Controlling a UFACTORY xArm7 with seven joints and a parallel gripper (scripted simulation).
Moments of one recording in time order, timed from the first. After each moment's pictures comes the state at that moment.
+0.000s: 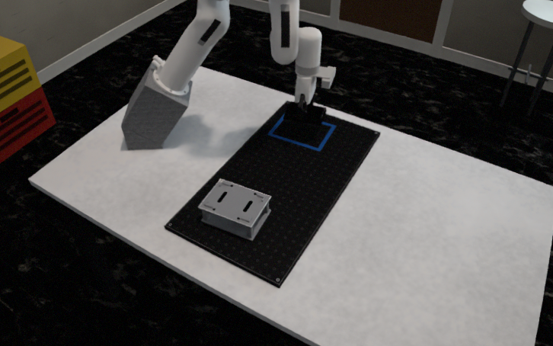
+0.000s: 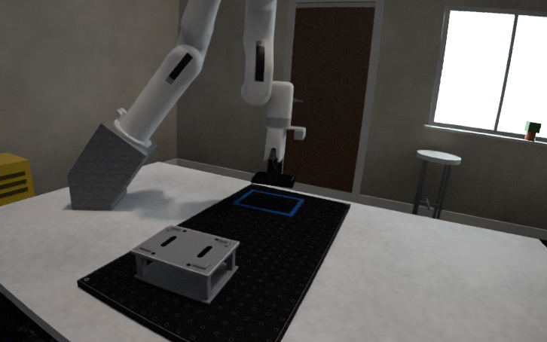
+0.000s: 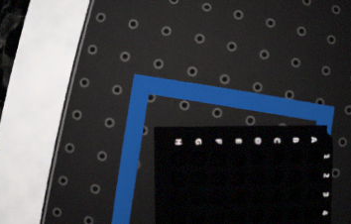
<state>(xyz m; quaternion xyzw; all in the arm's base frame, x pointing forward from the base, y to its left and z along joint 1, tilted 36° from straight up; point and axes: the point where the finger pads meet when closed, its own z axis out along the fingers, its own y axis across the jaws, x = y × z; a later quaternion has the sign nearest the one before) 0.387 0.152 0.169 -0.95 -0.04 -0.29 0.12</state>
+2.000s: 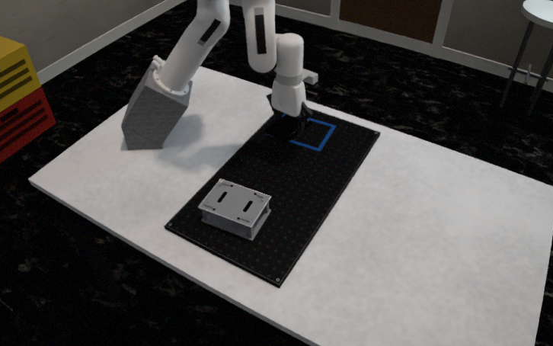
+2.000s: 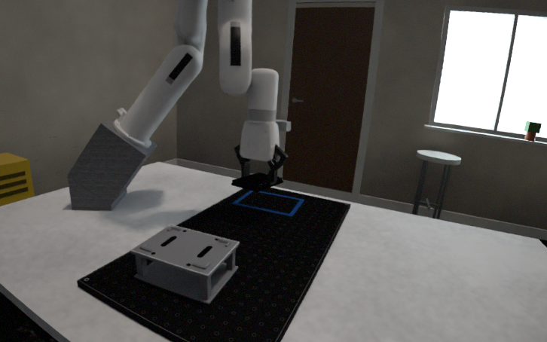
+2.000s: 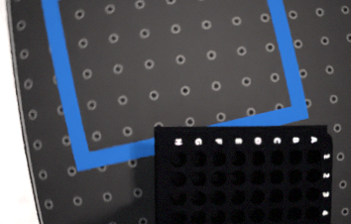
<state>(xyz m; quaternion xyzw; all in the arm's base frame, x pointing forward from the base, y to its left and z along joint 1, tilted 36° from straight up) 0.369 0.032 0.151 -0.77 -0.56 -0.30 -0.09</state>
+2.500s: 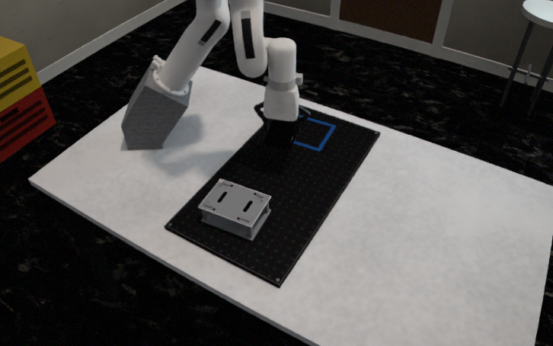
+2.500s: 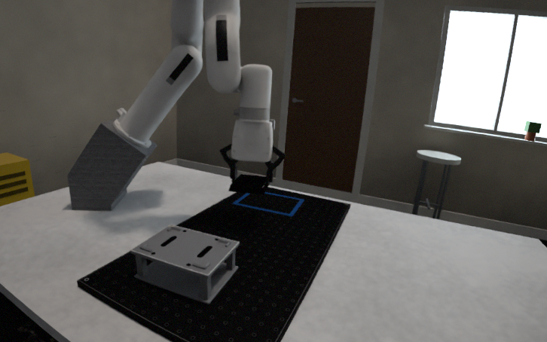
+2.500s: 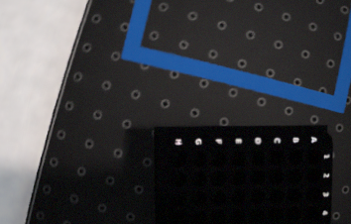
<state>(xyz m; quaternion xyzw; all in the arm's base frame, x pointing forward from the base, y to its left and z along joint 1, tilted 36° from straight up) 0.364 -0.013 0.142 -0.62 -0.72 -0.27 -0.16</state>
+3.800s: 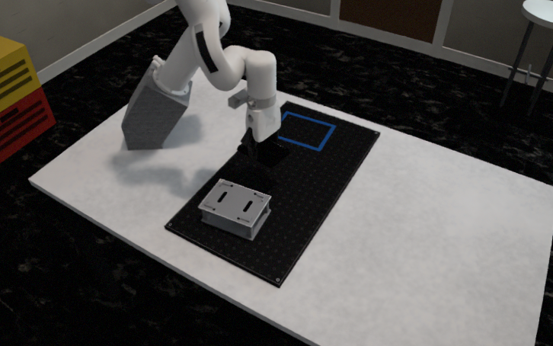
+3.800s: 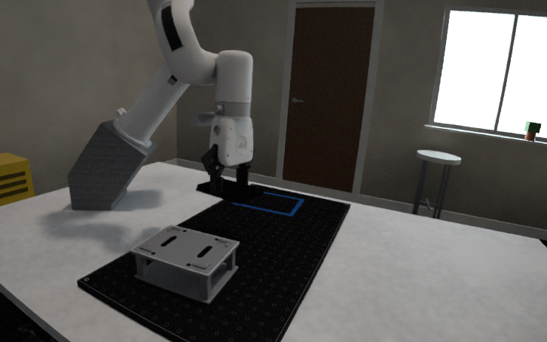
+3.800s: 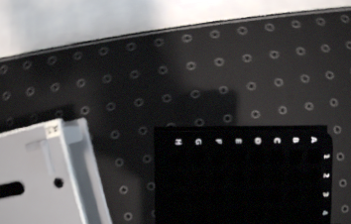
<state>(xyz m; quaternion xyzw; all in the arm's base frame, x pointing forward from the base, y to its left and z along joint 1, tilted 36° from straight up) 0.352 -0.122 0.120 -0.14 -0.94 -0.15 -0.27</state>
